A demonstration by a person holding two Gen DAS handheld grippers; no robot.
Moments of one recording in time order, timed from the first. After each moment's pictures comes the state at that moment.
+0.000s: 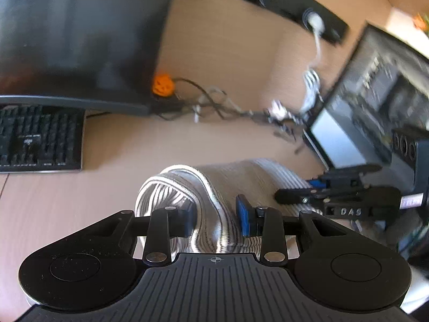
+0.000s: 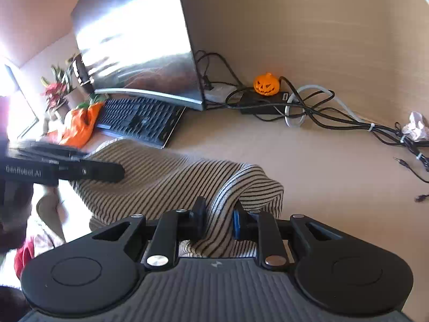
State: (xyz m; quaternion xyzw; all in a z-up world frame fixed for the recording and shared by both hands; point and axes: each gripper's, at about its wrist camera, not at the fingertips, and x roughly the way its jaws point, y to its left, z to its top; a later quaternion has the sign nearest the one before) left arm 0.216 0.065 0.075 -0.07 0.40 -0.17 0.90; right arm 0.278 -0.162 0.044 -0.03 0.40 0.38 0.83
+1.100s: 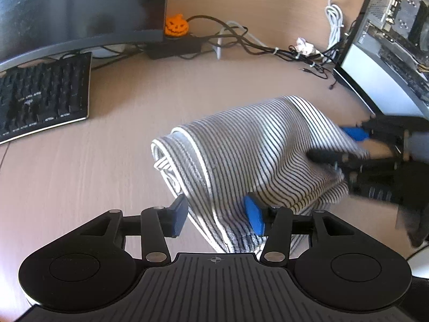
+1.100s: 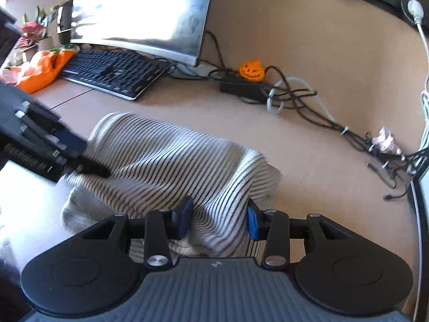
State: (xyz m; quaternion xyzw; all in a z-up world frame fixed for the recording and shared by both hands) left arm 0.224 0.071 0.000 0.00 0.45 -0.15 0.88; right arm 0.234 -0.121 -0.007 -0.15 0.34 0.28 0.89
